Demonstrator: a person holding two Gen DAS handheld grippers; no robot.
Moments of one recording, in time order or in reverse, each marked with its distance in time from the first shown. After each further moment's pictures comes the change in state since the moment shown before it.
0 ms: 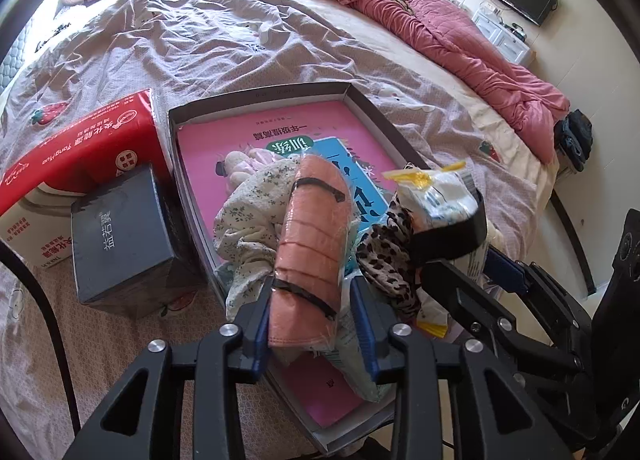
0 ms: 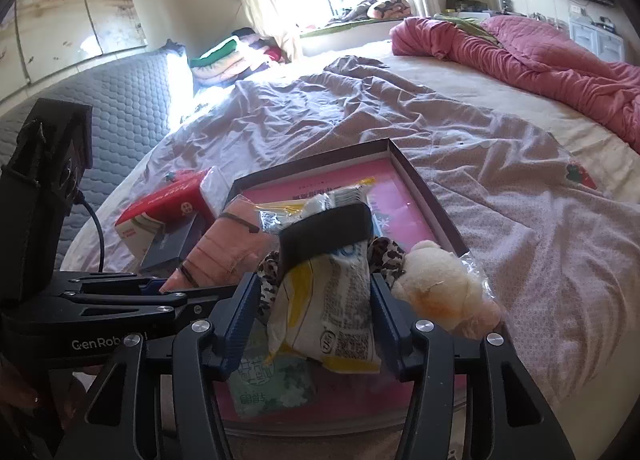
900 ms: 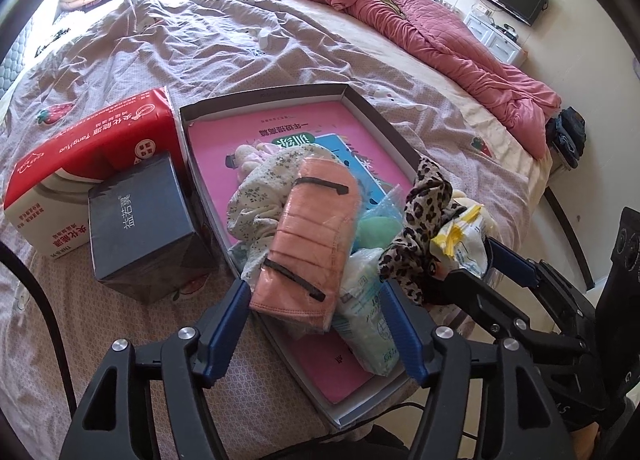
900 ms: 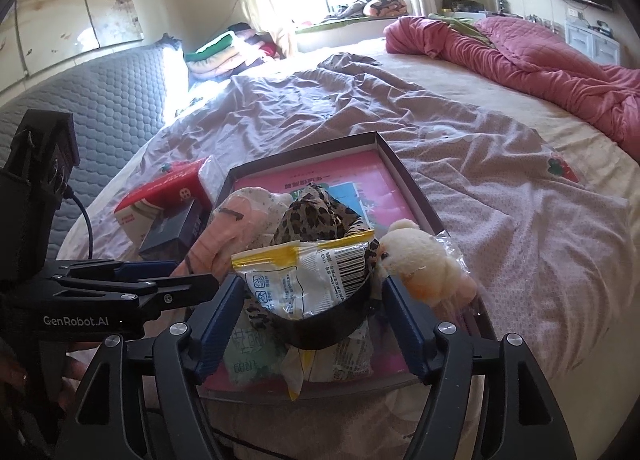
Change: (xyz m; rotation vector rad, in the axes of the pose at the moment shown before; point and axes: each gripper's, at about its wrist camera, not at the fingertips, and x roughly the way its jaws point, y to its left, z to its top) left arm -0.015 0.005 -0.017 0.026 -0.024 -0.006; right arm -0.017 -0.002 -0.015 -0.013 0.027 -0.034
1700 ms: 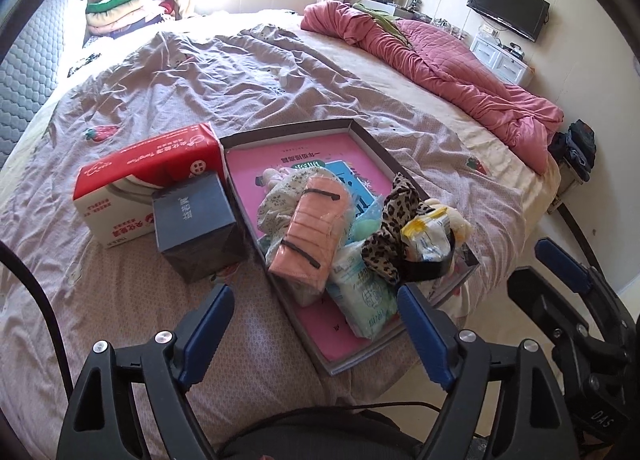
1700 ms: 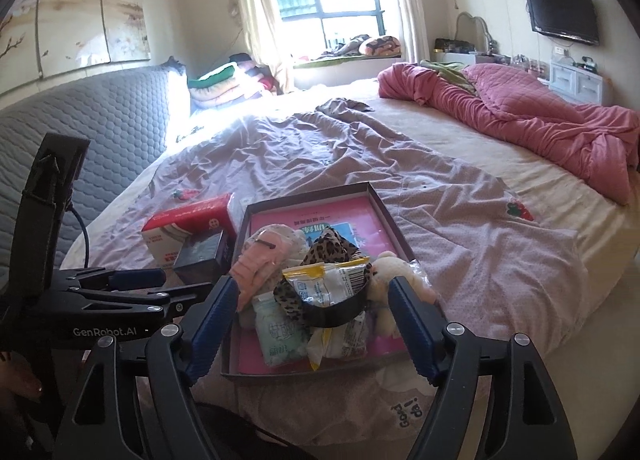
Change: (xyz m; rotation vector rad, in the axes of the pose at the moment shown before) left arm -0.068 -0.017 -0.030 -0.009 -0.121 0.097; right arm -0.094 0.035 -0.004 -0.042 -0.142 -0.083
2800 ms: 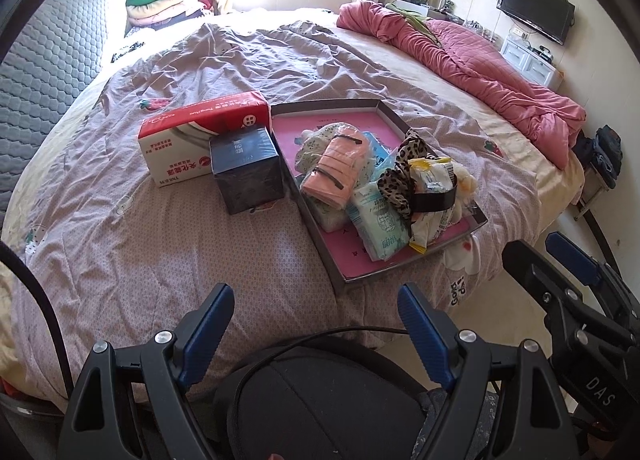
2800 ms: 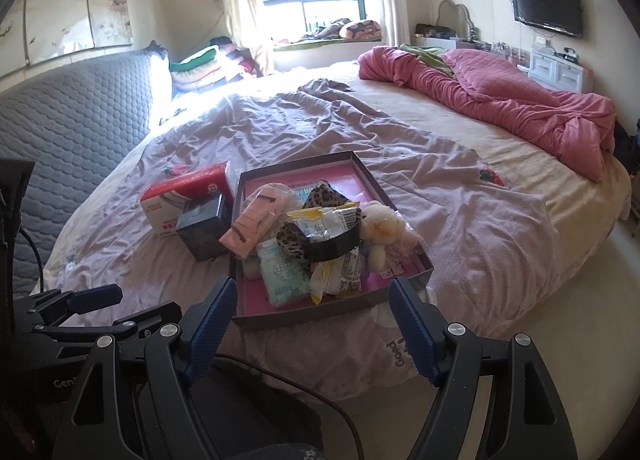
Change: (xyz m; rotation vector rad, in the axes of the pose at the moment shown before) left arm -0.047 -0.008 -0.064 -0.056 0.002 0.128; right arm -0.034 0.021 -0.031 0.018 0.078 -0.064
